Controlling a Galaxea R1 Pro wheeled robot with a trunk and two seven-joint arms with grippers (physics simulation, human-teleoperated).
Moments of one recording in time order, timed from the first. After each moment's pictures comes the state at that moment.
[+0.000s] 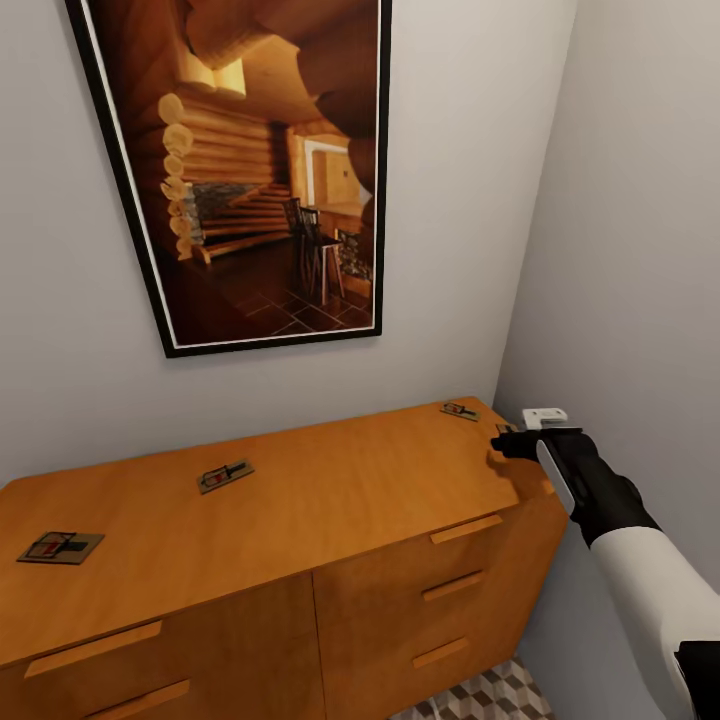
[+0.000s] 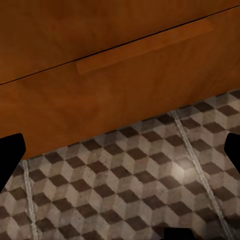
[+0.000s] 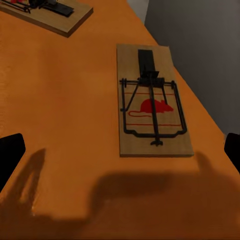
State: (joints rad) left arm -0.15 0.18 0.05 0.07 0.01 -0.77 -0.10; right arm -0.89 -0.20 0.06 -0.89 -0.09 0.74 0.01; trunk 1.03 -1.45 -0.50
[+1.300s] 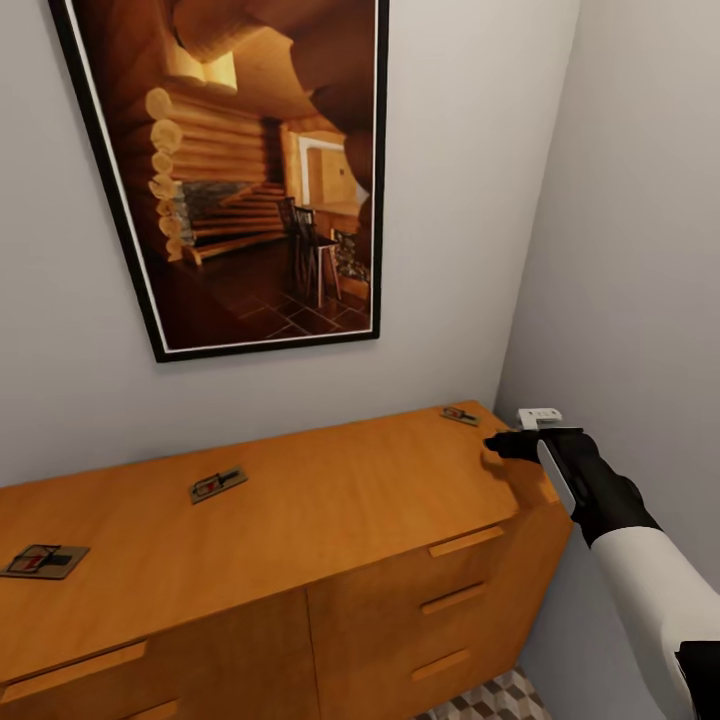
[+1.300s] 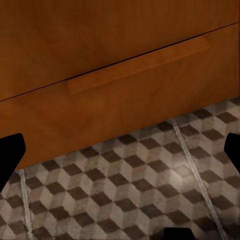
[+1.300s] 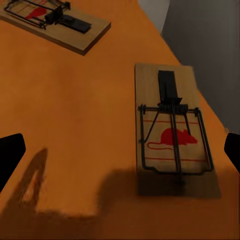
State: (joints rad) left arm -0.15 0.18 0.05 0.07 0.01 -0.76 -0.10; right arm -0.89 -0.20 0.06 -0.89 -0.09 0.74 0.08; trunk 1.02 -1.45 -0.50
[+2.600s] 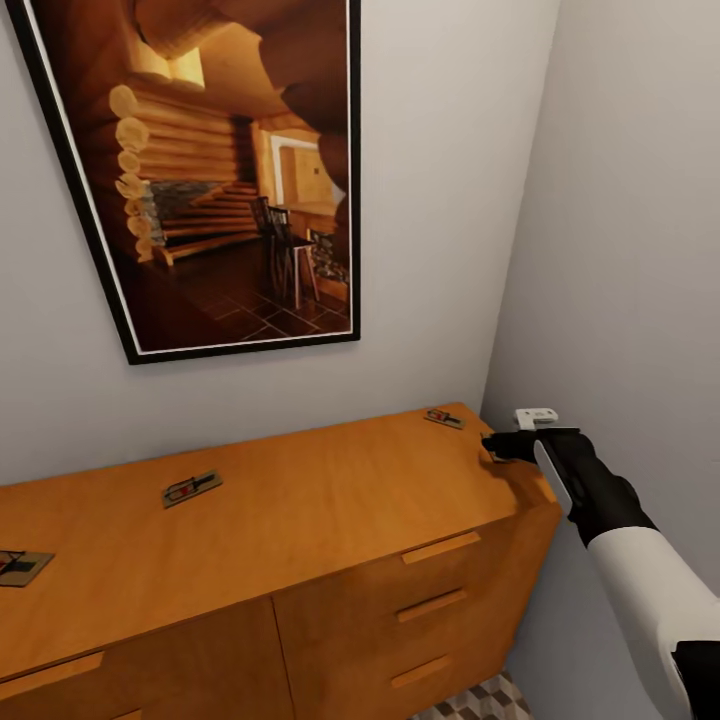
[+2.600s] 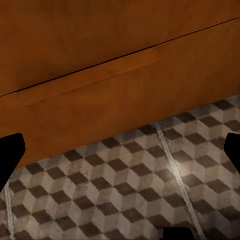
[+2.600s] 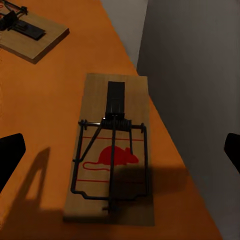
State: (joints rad) left arm -0.15 0.18 0.05 0.07 0.01 -0.76 -0.10; right arm -0.89 -0.19 0.06 -0.89 -0.09 0.74 0.07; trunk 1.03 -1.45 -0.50
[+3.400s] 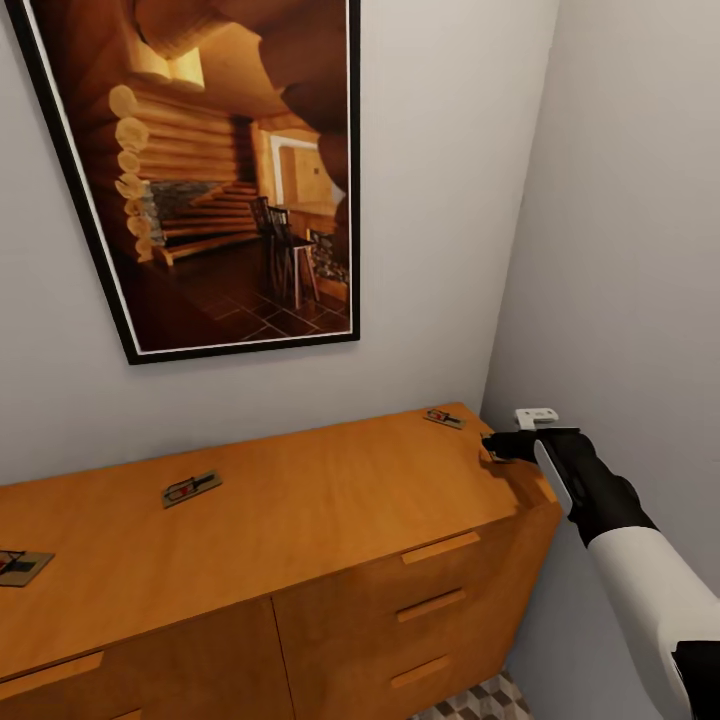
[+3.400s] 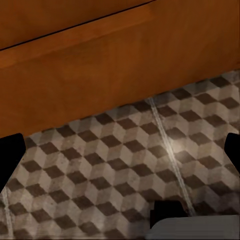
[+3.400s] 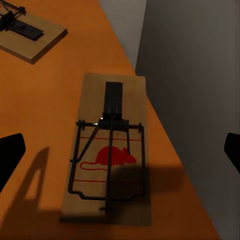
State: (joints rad) left arm -0.15 0.16 0.05 0.08 0.01 -0.66 -0.10; right arm -0.89 -0.19 0.06 -0.89 -0.08 0.74 0.07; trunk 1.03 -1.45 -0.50
